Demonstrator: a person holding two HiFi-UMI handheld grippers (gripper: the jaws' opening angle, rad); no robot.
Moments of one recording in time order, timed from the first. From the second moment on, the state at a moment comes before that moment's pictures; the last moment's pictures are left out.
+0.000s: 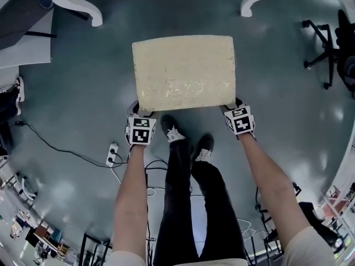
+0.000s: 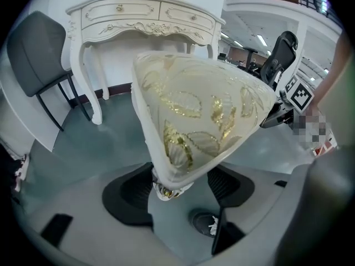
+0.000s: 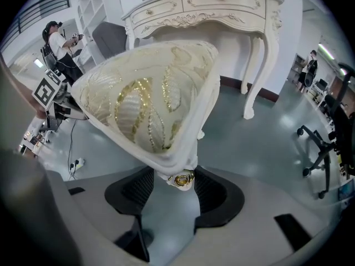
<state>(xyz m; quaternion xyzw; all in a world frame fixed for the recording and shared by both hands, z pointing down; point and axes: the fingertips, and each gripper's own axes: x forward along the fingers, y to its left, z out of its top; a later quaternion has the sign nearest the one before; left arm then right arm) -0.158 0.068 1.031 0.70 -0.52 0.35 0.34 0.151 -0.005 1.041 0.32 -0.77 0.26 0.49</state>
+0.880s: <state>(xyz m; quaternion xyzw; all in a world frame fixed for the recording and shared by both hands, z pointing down) -0.142 0.168 0.926 0.66 -0.56 0.31 0.39 0.166 0.047 0.922 0.32 -0.75 0.26 0.51</state>
